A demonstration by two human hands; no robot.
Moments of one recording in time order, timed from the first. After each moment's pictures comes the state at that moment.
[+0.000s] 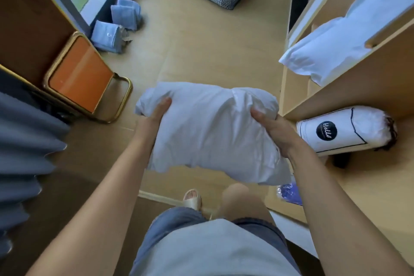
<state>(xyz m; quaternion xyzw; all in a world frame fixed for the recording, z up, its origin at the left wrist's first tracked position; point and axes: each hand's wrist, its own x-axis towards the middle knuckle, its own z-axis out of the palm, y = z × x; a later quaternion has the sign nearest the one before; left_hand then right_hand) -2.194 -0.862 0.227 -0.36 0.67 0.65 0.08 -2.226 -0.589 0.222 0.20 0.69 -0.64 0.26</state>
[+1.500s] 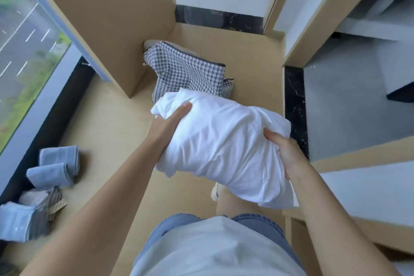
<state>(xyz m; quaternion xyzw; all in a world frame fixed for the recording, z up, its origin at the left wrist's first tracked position) -3.396 -0.749 0.193 -0.26 0.73 0.62 0.15 -3.368 -0.476 0.181 0.34 0.63 -0.67 0.18</state>
